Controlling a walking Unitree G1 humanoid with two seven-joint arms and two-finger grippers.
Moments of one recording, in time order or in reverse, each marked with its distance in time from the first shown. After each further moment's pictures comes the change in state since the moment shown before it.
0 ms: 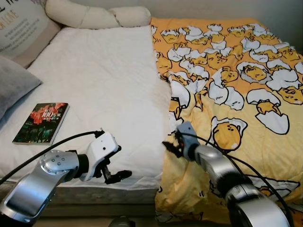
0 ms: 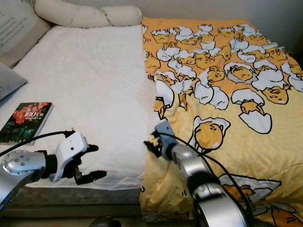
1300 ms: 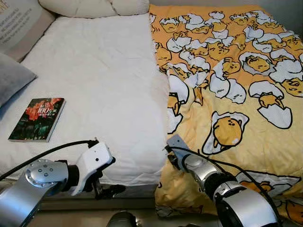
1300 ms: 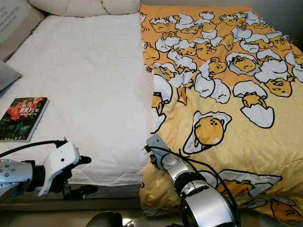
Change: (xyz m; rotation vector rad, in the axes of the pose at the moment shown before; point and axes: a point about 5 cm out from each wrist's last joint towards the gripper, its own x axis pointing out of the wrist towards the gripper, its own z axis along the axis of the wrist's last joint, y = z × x) left arm -0.023 -0.021 -0.003 -0.028 0.058 -0.039; right arm 0.009 0.021 -0.032 -0.183 0.254 -0.142
